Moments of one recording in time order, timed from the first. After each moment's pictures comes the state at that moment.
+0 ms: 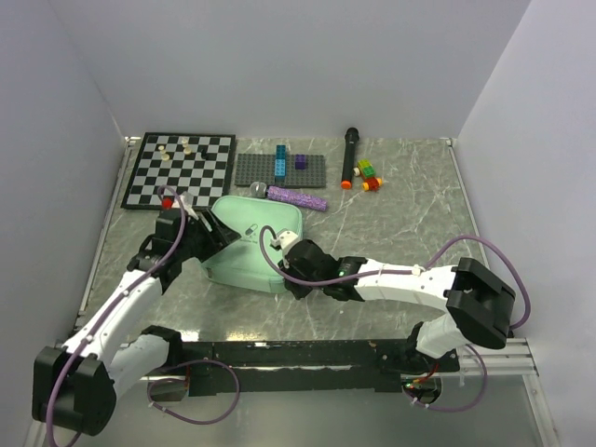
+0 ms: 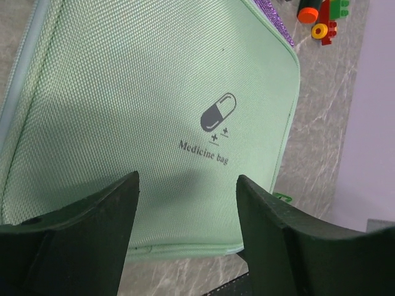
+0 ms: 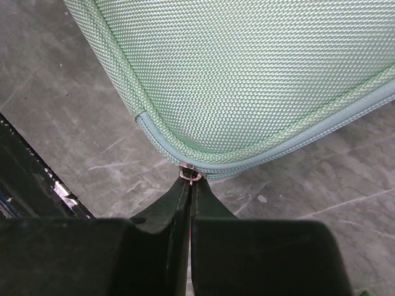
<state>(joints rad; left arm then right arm) -0.25 0.98 0.59 -0.22 0.22 -0.81 1.07 1.44 0.82 -0.16 0.07 0.30</state>
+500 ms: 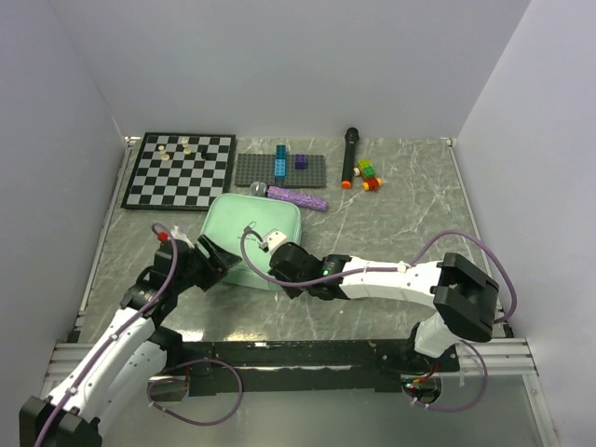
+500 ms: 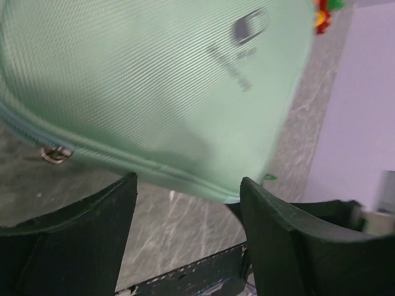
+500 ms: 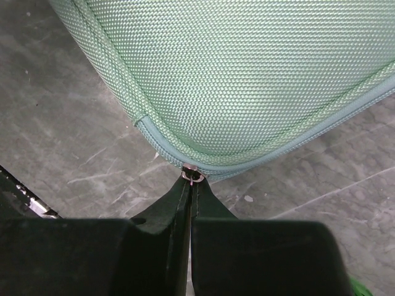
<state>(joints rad) -0.33 0.64 0.43 -0.37 0.15 -1.04 1.14 1.53 0.95 -0.29 0.22 0.29</state>
